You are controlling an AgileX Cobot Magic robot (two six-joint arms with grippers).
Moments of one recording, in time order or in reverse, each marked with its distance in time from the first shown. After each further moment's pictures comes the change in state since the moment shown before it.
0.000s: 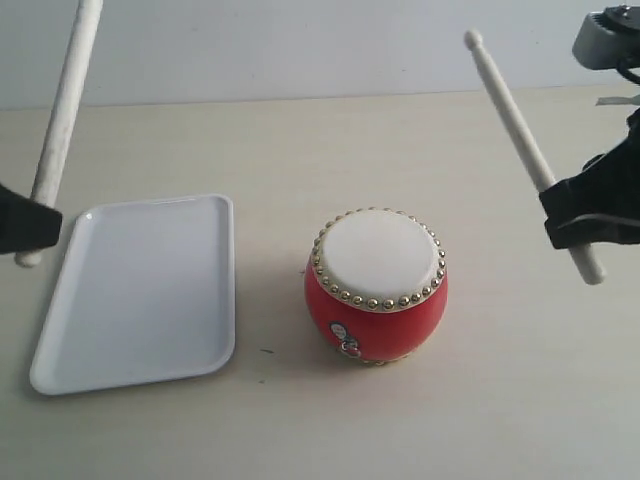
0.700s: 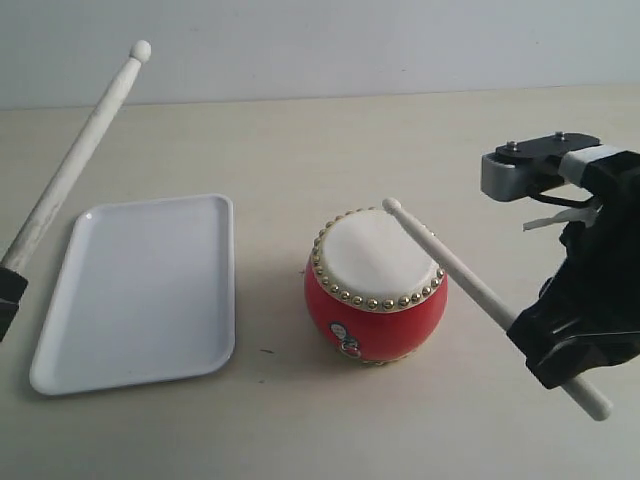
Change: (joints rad) left arm -0.037 0.039 0.027 0.220 0.122 0.032; right arm 0.168 0.117 0.000 0.017 0.265 0.015
